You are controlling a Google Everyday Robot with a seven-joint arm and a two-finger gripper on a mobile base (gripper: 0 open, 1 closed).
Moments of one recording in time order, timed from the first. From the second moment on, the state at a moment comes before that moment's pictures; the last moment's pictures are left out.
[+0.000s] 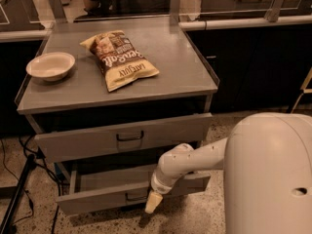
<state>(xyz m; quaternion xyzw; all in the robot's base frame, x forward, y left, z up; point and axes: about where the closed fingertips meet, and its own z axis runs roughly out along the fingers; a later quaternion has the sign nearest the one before) 0.517 0.002 0.396 -0.61 0.77 0.12 0.12</state>
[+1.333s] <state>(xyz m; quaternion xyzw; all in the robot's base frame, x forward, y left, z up) 0.517 0.000 0.398 -0.61 0.77 0.12 0.12</state>
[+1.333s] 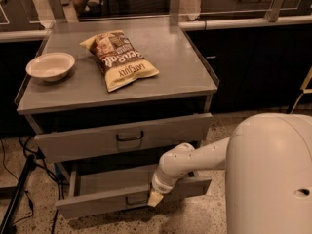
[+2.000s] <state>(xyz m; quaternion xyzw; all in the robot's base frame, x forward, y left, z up) 0.512 -0.008 0.403 -0.61 0.78 0.11 0.13</state>
